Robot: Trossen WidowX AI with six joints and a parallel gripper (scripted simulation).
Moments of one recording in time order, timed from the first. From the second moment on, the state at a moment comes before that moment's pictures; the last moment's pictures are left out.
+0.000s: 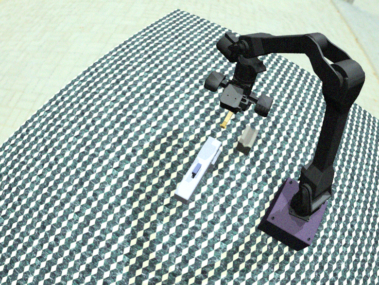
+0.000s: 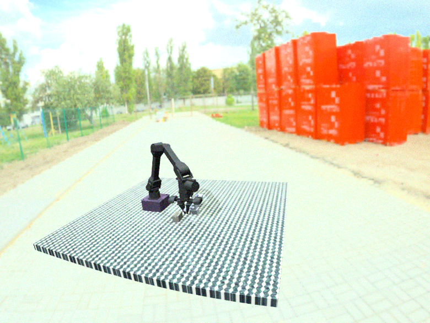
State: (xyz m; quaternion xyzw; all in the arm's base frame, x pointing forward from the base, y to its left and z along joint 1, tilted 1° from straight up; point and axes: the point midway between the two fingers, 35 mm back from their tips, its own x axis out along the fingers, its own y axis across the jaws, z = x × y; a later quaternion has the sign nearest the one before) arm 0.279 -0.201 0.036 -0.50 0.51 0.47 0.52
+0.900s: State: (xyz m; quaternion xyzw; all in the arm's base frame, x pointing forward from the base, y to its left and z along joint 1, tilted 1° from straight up) arm 0.230 -0.207 0.028 -0.50 0.51 0.47 0.51
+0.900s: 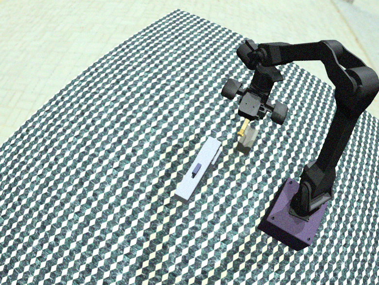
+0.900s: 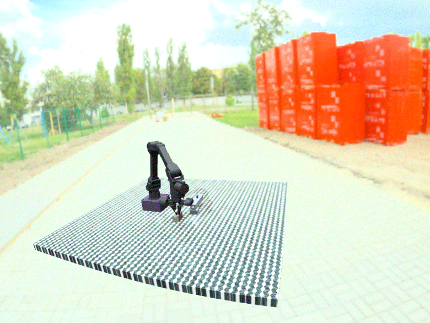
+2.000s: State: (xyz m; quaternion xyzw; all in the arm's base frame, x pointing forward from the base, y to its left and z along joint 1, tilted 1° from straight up) arm 0.206 -0.213 -0.002 -0.50 0.51 0.47 0.51
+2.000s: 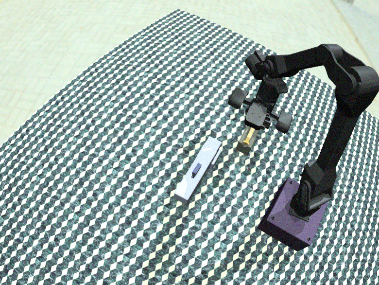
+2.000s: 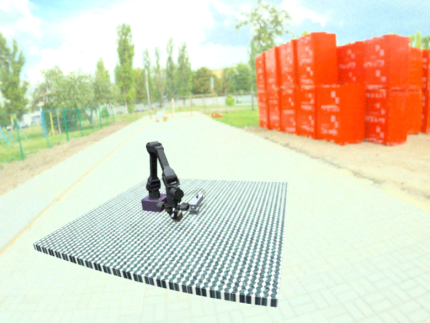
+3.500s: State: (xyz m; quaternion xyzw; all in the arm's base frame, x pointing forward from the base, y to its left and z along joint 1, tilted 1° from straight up) arm 0.204 -0.210 0.029 -0.50 0.51 0.47 0.51
